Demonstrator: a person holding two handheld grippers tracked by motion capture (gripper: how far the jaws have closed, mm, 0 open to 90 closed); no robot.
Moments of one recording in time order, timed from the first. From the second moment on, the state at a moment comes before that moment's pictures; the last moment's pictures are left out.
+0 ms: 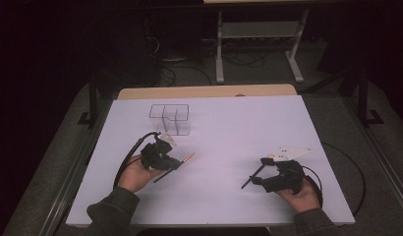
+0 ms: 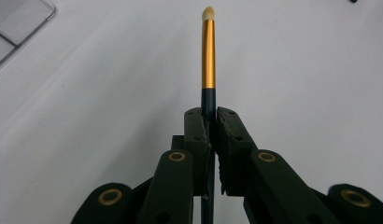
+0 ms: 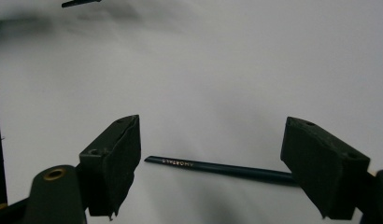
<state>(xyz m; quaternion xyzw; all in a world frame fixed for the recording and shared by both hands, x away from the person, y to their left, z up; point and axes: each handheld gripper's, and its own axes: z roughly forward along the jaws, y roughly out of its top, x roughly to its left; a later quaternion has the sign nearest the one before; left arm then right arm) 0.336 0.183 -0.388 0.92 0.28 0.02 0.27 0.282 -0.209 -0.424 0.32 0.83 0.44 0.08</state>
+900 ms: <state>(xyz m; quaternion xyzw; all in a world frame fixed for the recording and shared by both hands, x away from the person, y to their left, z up) 0.308 0.209 -0.383 0.90 0.27 0.03 0.35 0.304 -0.172 -0.397 0.28 0.85 0.44 0.05</state>
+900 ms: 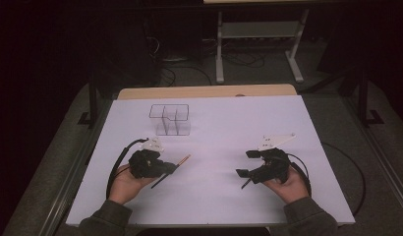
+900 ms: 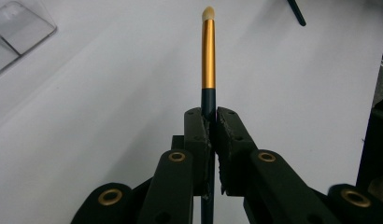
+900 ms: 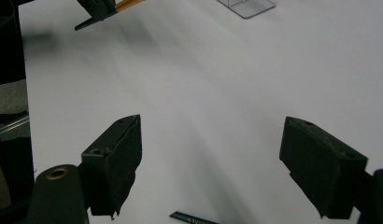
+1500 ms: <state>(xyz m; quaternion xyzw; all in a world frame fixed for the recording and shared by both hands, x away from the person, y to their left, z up) 0.296 0.210 -0.379 0.89 0.25 0.02 0.37 0.318 -0.139 -0.380 0.25 0.86 0.44 0.03</state>
